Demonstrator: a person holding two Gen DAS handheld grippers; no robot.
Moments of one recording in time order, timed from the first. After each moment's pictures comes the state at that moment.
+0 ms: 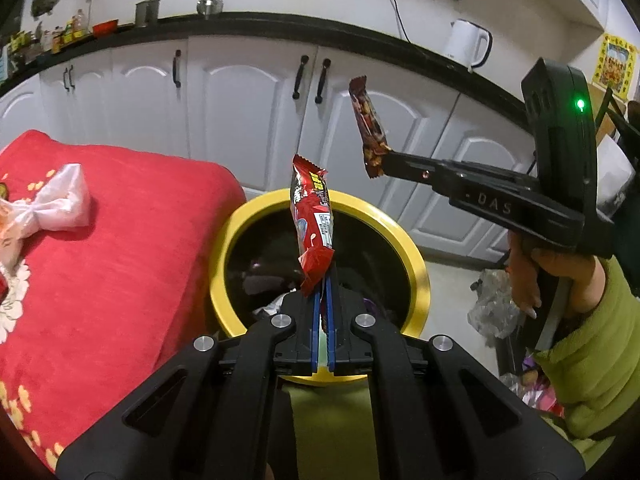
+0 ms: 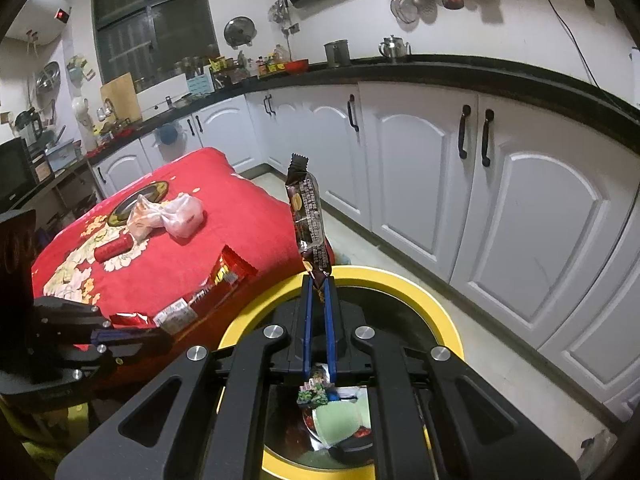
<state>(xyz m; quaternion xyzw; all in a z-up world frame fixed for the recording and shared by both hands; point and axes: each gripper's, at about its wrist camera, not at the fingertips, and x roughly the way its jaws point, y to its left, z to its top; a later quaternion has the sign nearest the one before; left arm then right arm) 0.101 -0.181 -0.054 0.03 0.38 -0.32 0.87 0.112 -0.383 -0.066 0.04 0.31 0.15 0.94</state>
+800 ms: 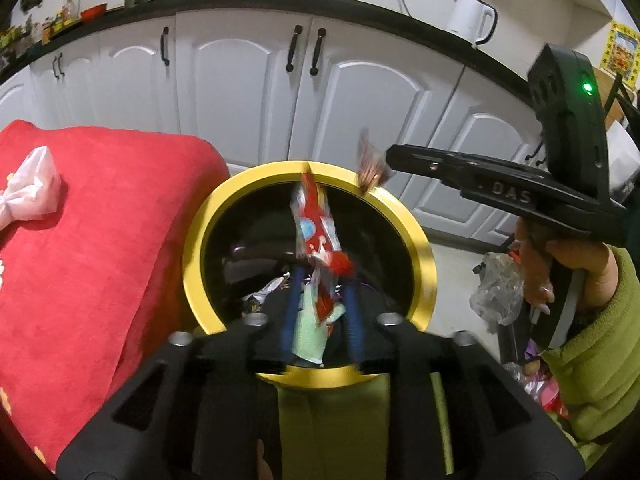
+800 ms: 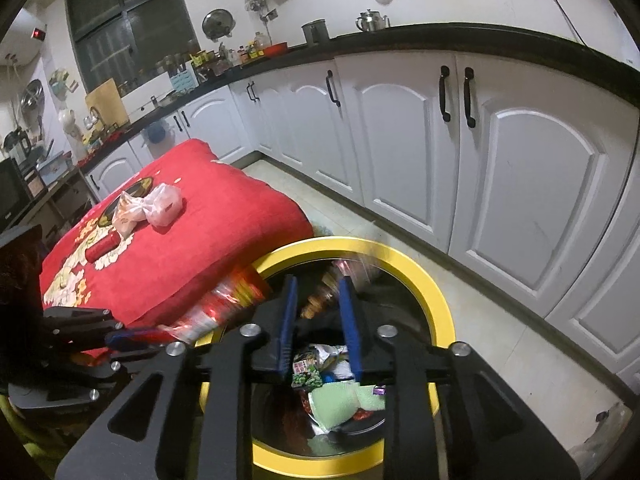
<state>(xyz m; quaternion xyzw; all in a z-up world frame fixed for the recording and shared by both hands) 0.112 -0.206 -0.080 0.04 0.41 -0.31 0.85 0.119 -0.415 -0.095 0.08 0.34 0.14 0.92</state>
